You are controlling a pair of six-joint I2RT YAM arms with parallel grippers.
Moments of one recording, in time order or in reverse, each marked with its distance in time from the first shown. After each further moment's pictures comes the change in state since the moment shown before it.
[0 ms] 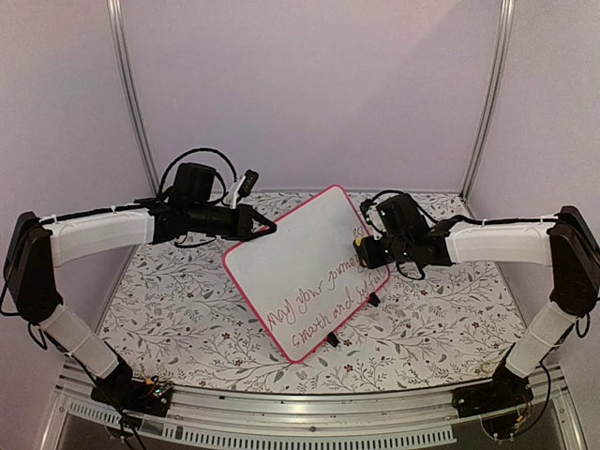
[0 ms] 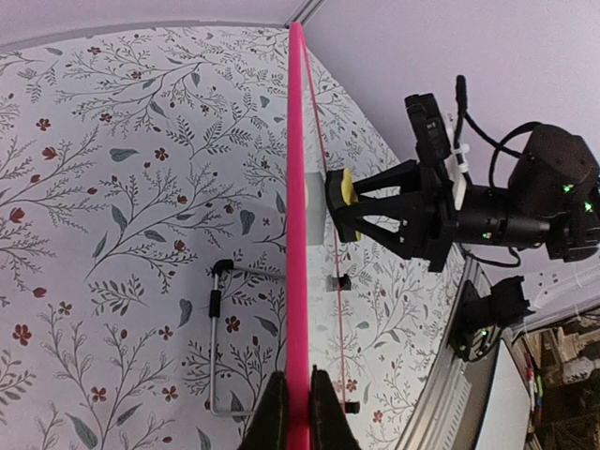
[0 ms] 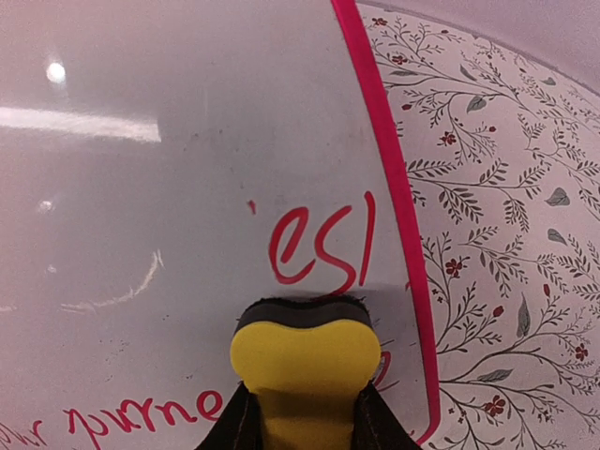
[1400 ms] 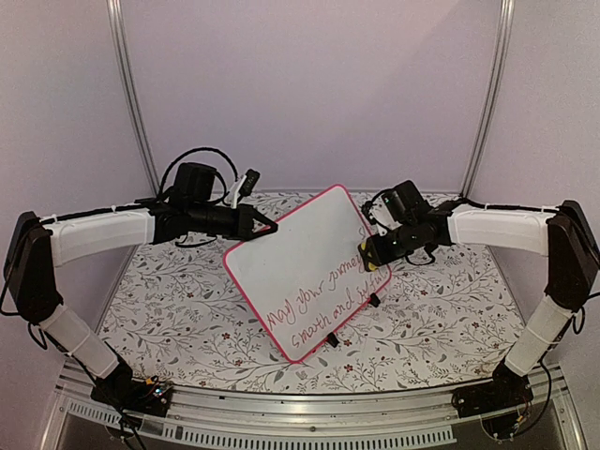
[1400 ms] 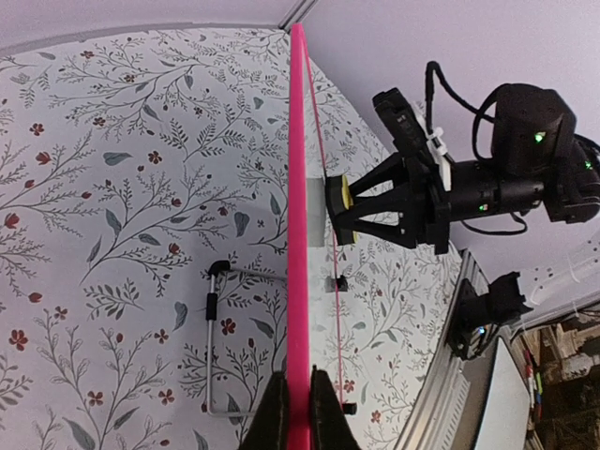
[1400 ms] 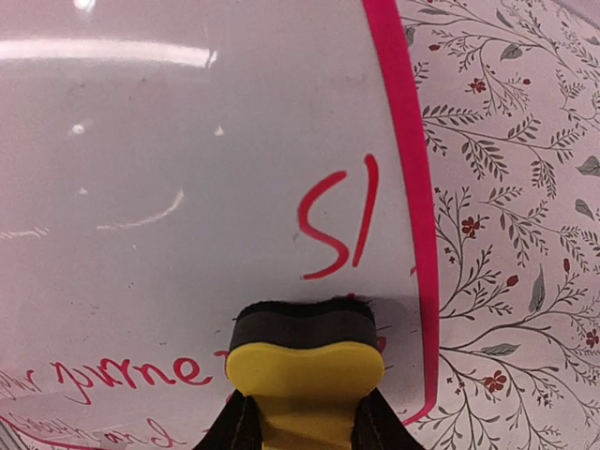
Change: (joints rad) left arm -0.002 0.001 0.002 0.006 0.003 0.003; right arm -0.090 0.035 0.125 -0.268 -0.193 -0.078
